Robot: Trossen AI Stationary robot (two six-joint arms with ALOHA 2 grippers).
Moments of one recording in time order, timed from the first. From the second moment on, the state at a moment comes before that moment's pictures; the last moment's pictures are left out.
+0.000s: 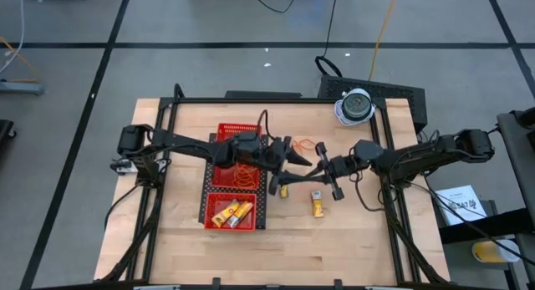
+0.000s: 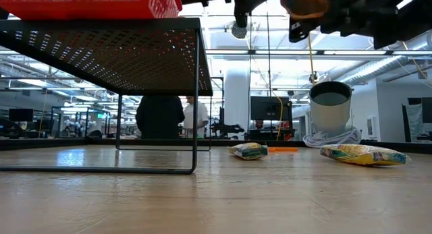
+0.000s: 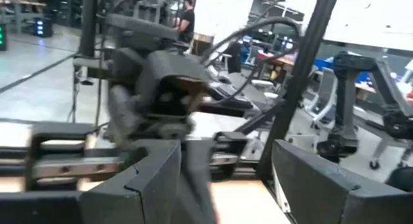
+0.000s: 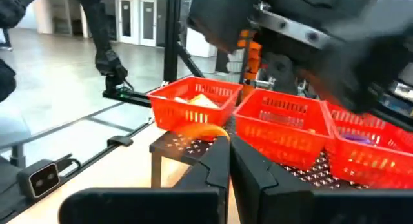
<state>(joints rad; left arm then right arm) 0.00 1.79 1.22 0.62 0.32 -0.22 0.01 1.12 0.38 0.79 -0.34 -0.10</state>
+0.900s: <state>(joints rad) -0.02 1.79 1.22 0.52 0.31 -0.19 0.01 1.11 0.38 0.87 -0.24 -0.15</state>
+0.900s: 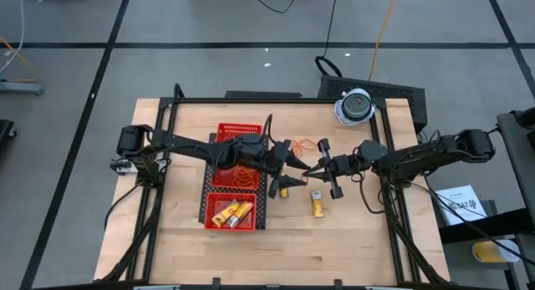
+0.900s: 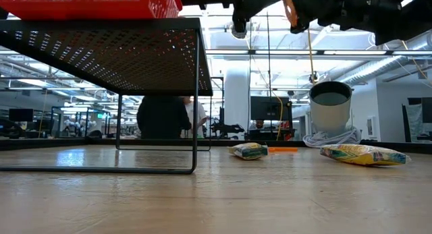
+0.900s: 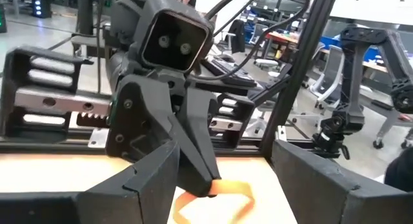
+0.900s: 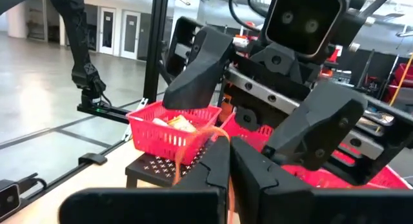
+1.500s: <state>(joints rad) -0.03 1.79 1.22 0.53 0.31 -0.19 0.09 1.11 0.38 0.97 -0.13 -0.20</state>
